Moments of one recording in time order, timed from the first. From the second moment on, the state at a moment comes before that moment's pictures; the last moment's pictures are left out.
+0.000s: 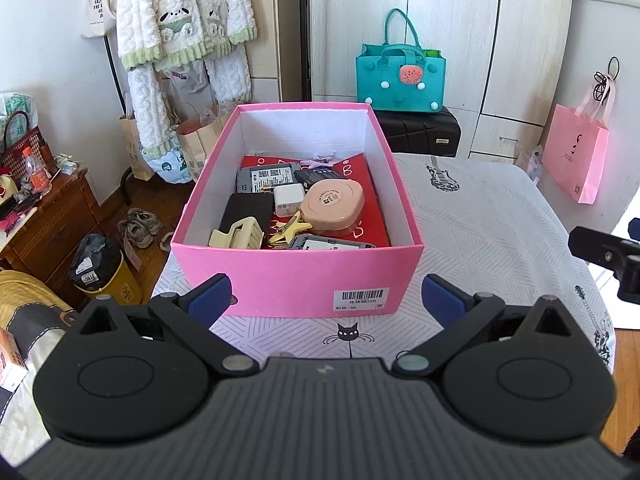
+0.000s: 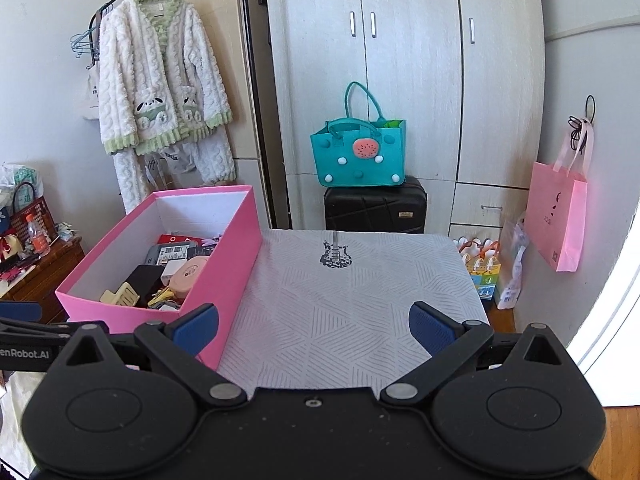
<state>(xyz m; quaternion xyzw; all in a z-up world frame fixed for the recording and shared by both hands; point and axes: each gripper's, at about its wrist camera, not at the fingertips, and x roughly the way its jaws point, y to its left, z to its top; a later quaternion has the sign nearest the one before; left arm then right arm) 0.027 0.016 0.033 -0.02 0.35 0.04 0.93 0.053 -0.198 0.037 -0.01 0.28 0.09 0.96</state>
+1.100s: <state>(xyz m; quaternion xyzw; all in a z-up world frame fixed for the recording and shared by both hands) 0.023 0.017 0.028 -0.03 0.33 0.07 0.94 0.052 -0.196 0.022 -0.03 0.28 0.07 0.96</state>
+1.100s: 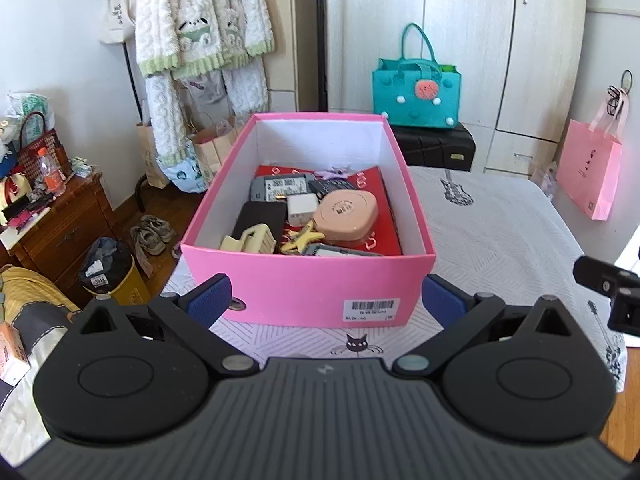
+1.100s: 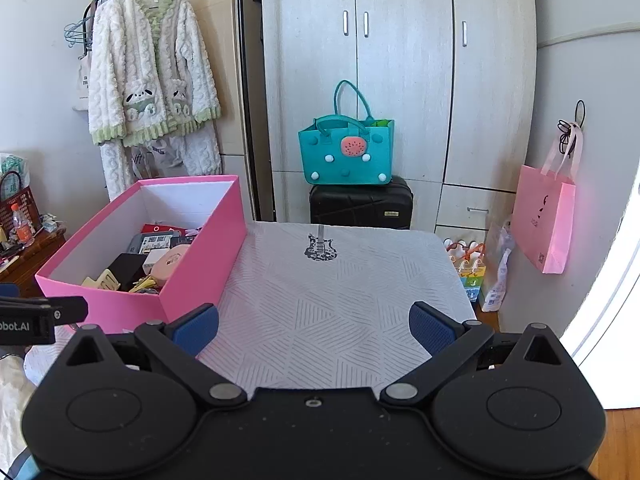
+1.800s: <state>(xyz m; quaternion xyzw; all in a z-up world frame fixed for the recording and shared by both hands) 0.012 0.014 0.029 -0.01 0.31 0.06 0.95 0.037 -0.194 0.026 -0.03 0.26 0.06 0.96</state>
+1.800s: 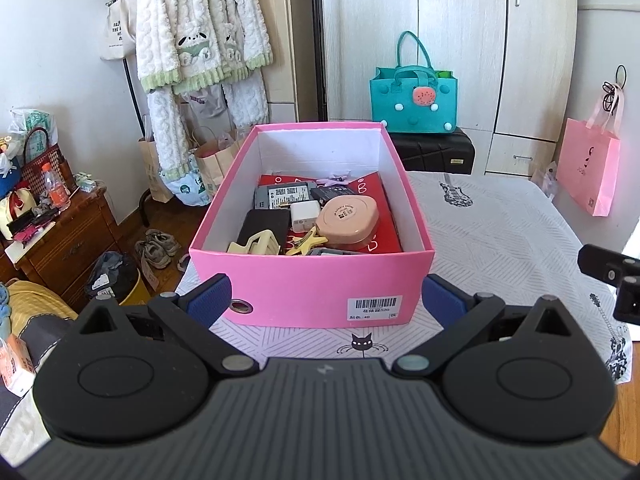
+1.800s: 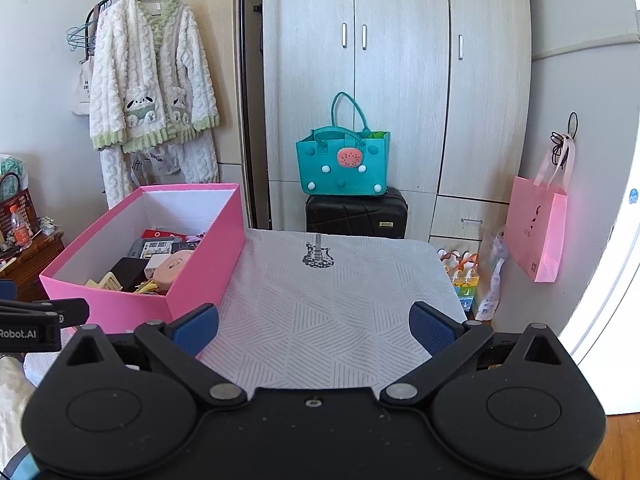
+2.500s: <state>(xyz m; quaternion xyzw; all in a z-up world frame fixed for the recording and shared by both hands) 0.005 0.013 0.031 0.00 0.30 0.07 0.95 0.034 -0.195 0.027 -0.03 0.26 0.06 0.96</state>
